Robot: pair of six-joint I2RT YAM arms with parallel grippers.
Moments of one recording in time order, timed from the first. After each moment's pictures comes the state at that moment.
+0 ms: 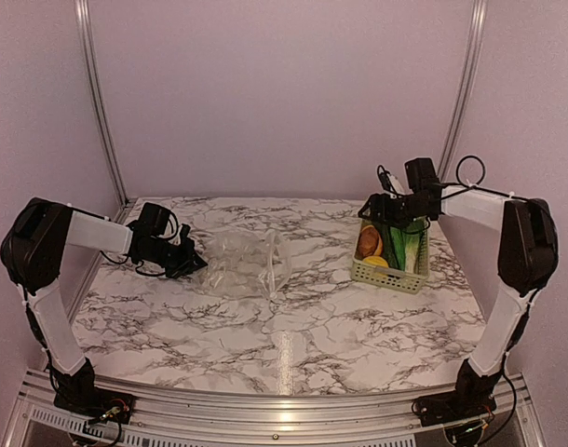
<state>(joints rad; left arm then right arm) -0.30 1.83 1.00 -0.08 0.53 -0.63 0.18 1.83 1.40 -0.37 -0.41 0.22</state>
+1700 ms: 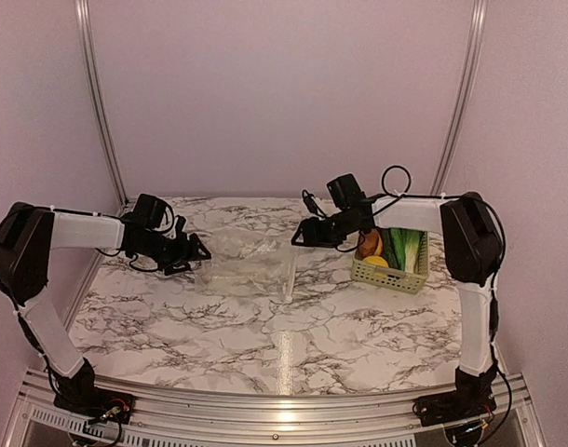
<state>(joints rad) -0.32 1.74 1.00 -0.18 0.43 -0.55 0.51 2.16 1.63 -0.33 -0.42 0.29</state>
